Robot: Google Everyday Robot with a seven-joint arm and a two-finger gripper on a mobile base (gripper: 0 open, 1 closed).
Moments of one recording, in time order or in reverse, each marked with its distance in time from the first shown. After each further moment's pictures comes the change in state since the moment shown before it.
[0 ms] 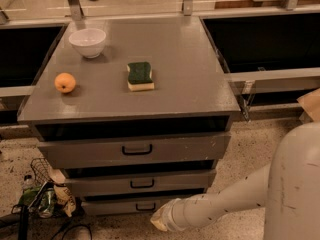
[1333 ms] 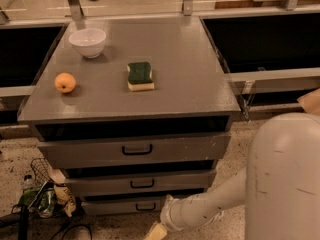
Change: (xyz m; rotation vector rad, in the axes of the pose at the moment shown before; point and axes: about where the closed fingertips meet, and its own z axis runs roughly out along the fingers) arm 0.010 -0.008 0.014 0.021 0.022 0.004
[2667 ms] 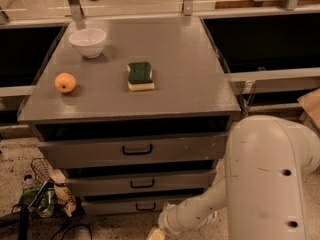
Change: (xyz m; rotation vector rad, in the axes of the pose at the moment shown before) arm 0.031 0.001 0.053 -0.045 0.033 0.015
